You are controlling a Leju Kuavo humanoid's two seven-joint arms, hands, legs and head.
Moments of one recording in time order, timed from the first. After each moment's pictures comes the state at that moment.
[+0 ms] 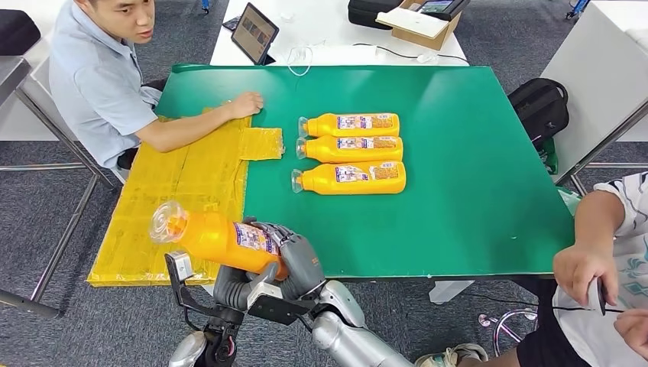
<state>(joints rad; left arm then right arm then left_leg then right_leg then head) -0.03 -0.21 -0.33 -1.23 0.39 -0.09 -0.40 -0.37 0.30 0.58 -0.71 0.47 -0.48 -0.67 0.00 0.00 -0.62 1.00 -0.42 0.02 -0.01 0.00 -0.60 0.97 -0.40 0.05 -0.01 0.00</state>
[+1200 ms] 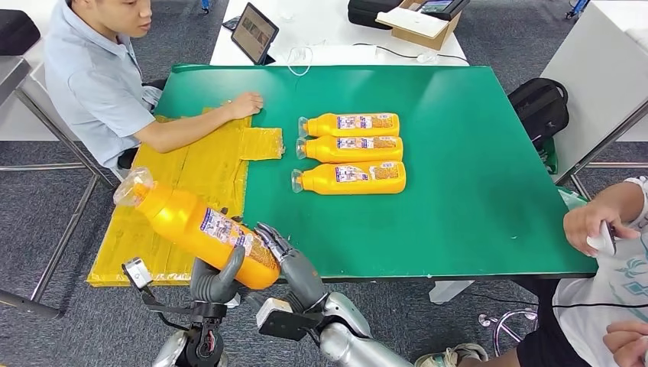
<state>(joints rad) 0.01 -0.21 -0.26 -1.37 0.61 -0.14 -0.43 -0.31 0.20 0.72 -0.85 0.30 -0.41 -0.70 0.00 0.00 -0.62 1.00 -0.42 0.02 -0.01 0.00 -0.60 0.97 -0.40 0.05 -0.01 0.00</state>
